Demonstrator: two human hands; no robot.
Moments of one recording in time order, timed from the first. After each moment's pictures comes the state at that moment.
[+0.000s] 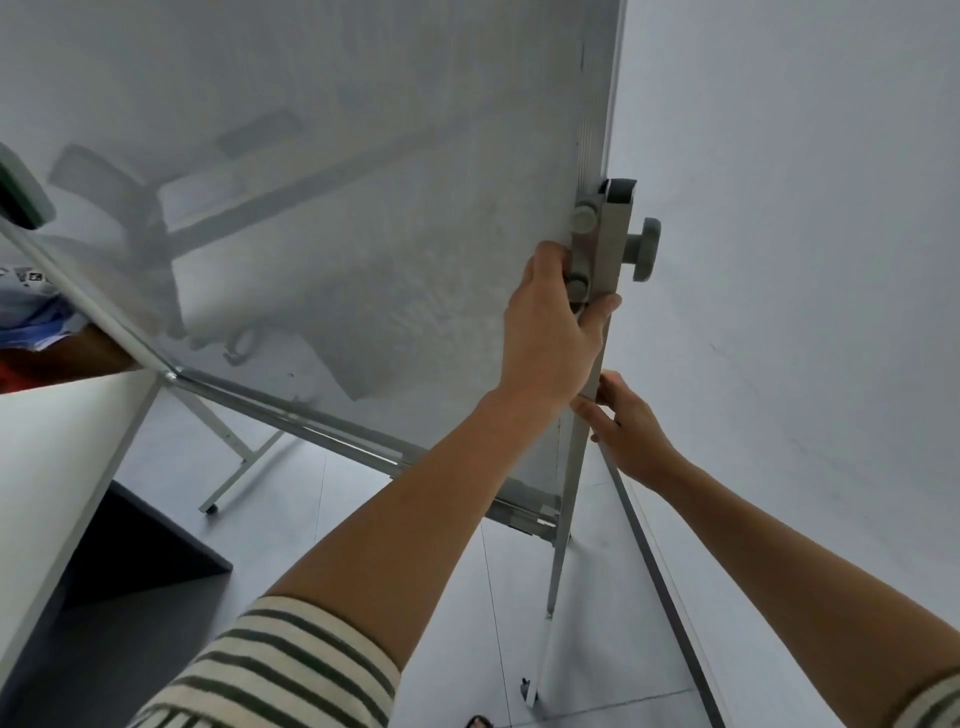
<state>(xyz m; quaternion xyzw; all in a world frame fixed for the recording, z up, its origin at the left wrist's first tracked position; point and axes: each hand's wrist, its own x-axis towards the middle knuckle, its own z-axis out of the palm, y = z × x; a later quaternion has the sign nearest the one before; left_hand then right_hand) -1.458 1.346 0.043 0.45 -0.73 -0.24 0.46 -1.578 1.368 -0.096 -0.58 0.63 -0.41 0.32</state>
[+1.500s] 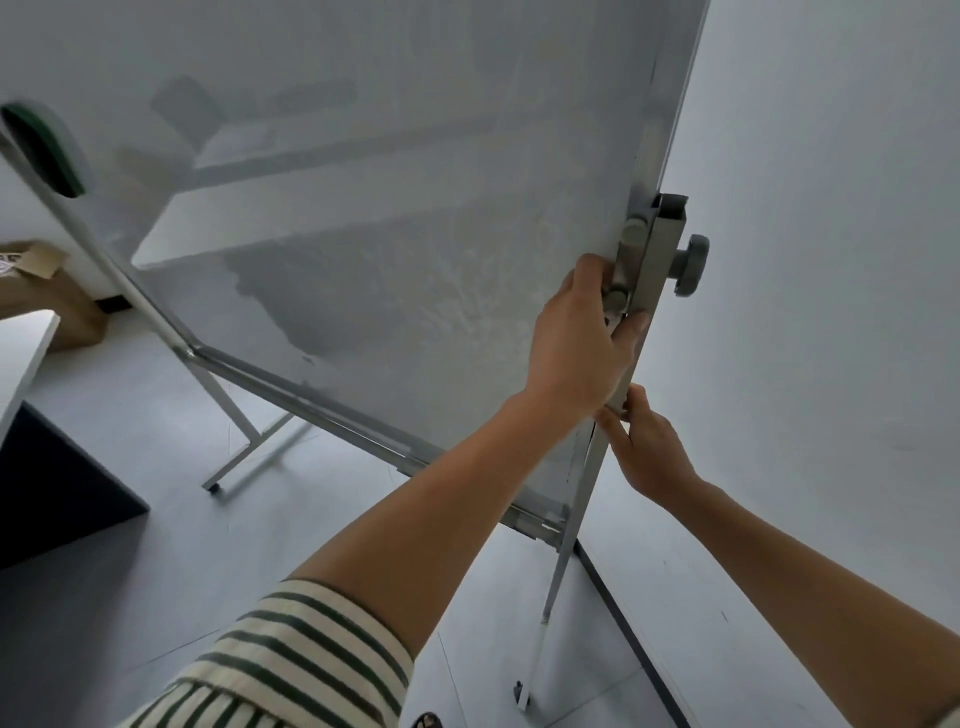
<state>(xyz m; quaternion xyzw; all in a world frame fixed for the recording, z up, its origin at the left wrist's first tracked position) -1.515 1.936 0.040 0.32 -0.80 -0.33 0.37 -1.616 2.001 -0.090 -0.46 0.78 -0.38 0.20</state>
